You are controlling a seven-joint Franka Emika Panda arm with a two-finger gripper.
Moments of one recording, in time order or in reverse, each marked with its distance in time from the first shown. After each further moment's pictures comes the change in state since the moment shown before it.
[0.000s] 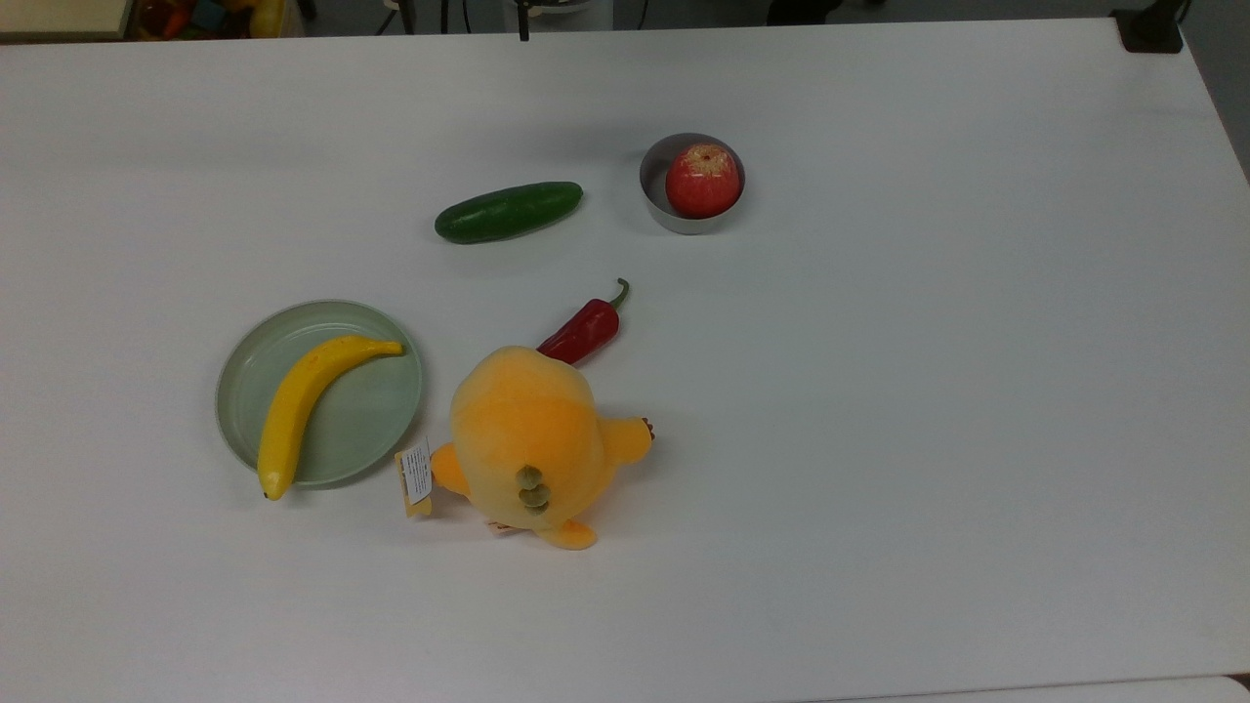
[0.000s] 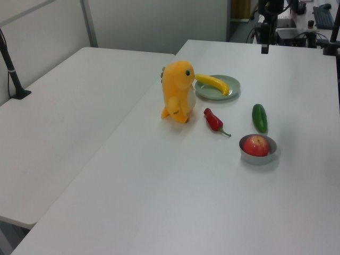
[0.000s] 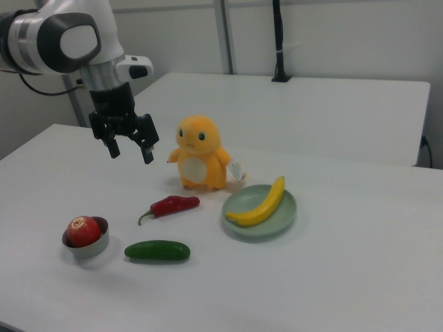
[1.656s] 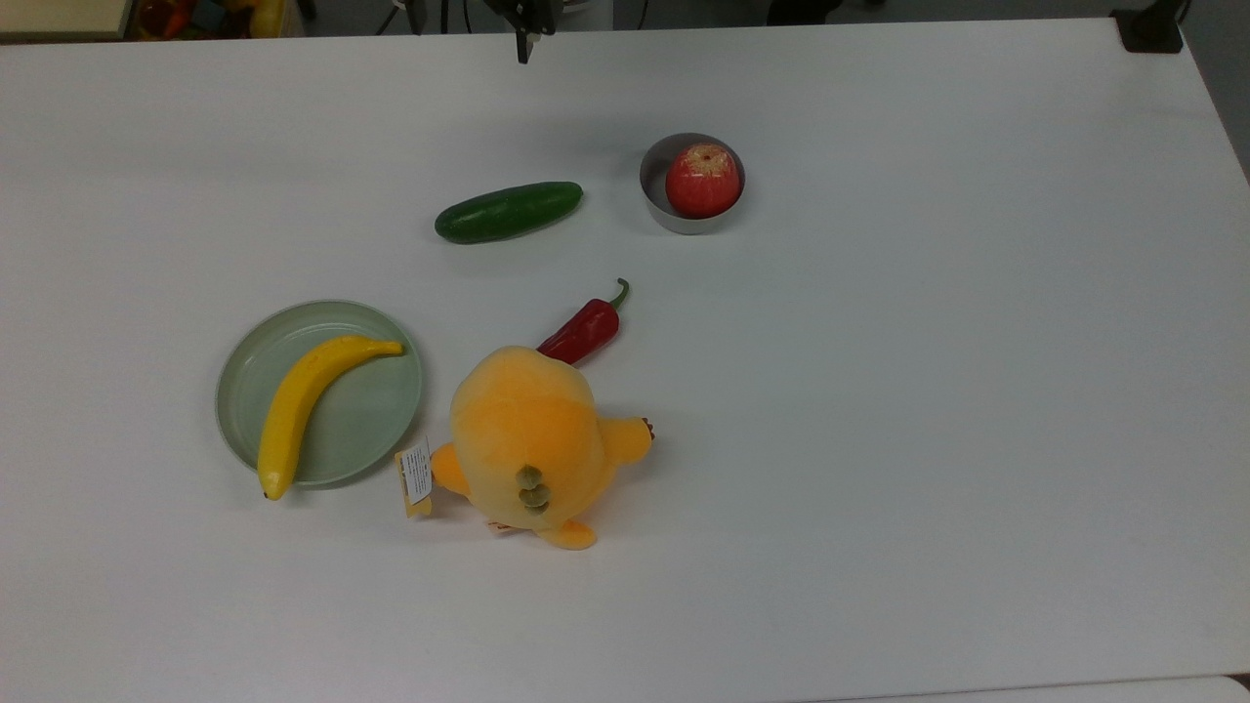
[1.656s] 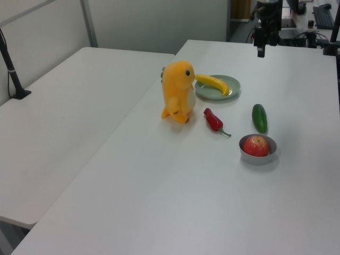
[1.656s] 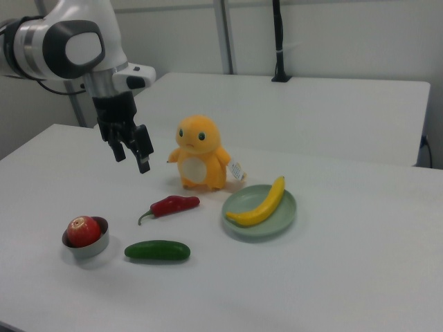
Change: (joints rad) arm 0.001 0.016 0.001 -0.015 0.001 0.000 0.278
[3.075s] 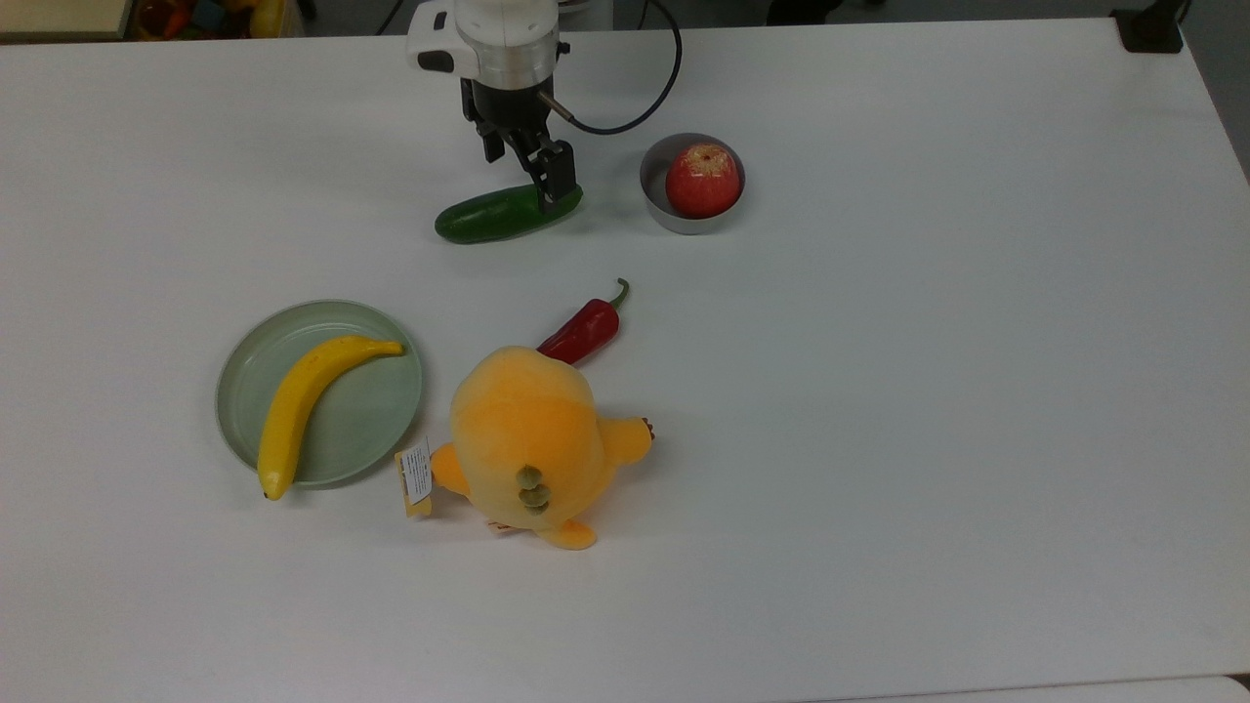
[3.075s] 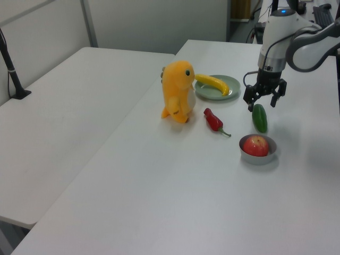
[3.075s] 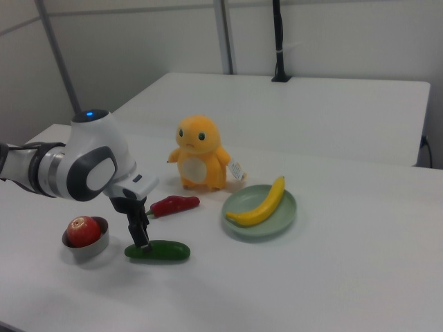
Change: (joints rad) arm 0.001 0.027 0.024 -0.555 0.001 0.731 0.619
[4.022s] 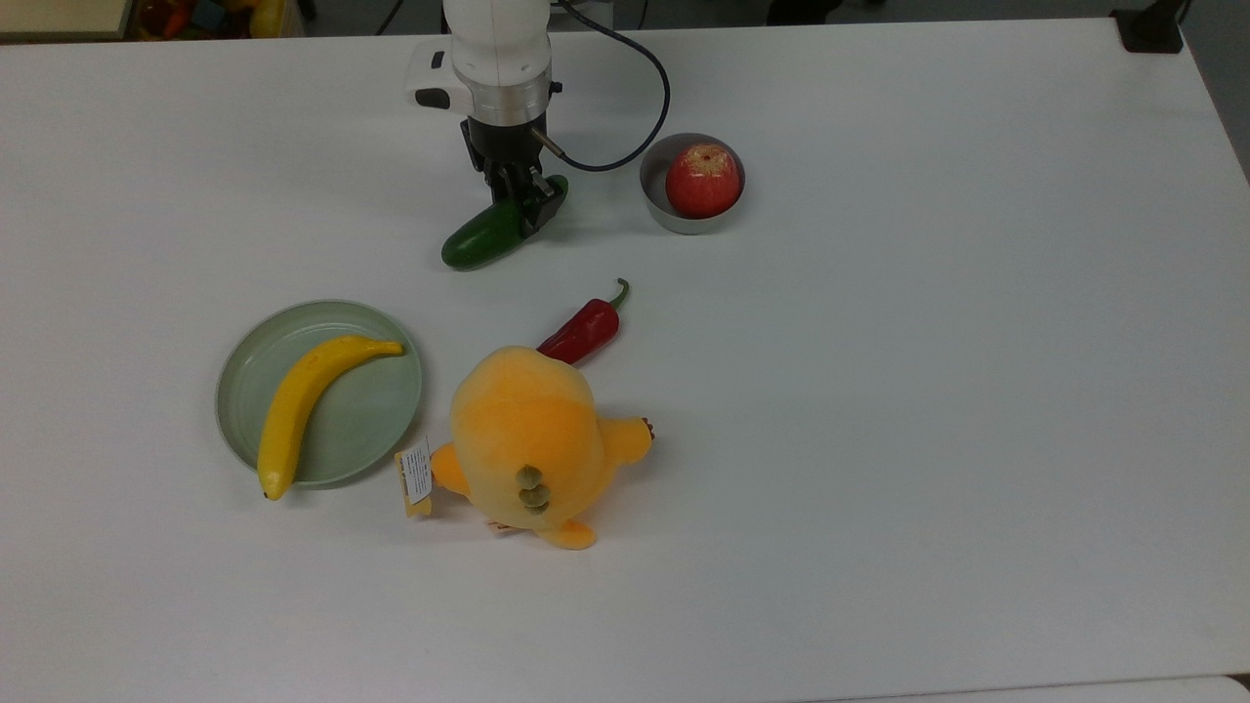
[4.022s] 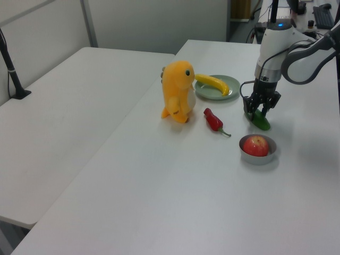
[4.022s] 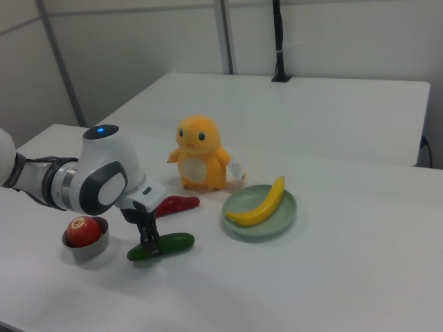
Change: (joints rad) arm -0.015 0.087 -0.003 -0.006 0.000 0.115 0.004
